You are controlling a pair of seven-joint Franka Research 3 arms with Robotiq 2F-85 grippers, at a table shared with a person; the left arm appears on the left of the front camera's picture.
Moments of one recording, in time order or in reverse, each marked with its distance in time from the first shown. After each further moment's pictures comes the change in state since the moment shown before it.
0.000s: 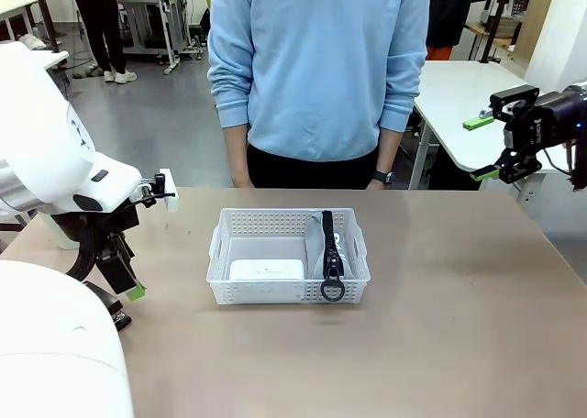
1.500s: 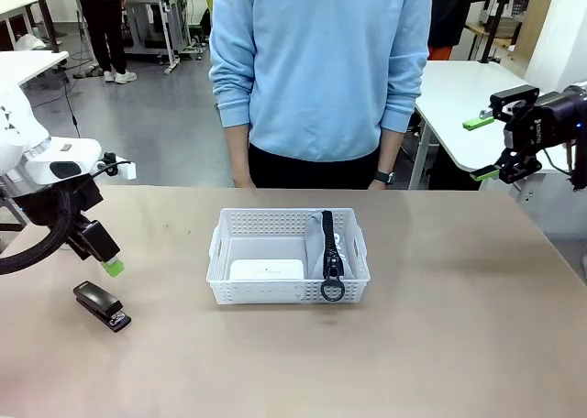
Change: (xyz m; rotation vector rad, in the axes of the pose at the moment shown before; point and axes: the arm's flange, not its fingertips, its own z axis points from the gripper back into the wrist) left arm -0.050 0.070 0.000 -0.094 -0.012 0.499; right arm 0.000 0.000 0.000 0.000 0.001 0.000
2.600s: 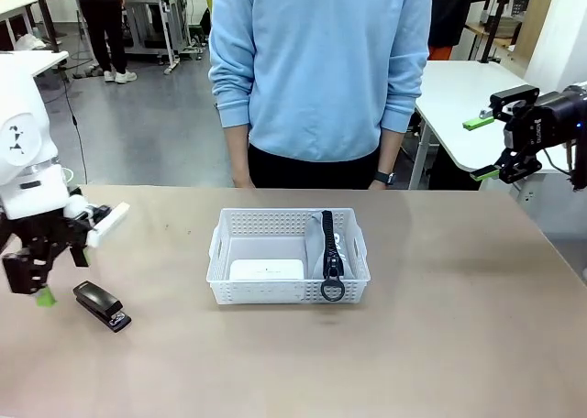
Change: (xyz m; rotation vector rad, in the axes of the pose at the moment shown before) left arm -0.015 0.011 -0.011 -0.034 0.286 -1.079; right arm 0.000 0.000 0.000 0.000 0.000 0.000
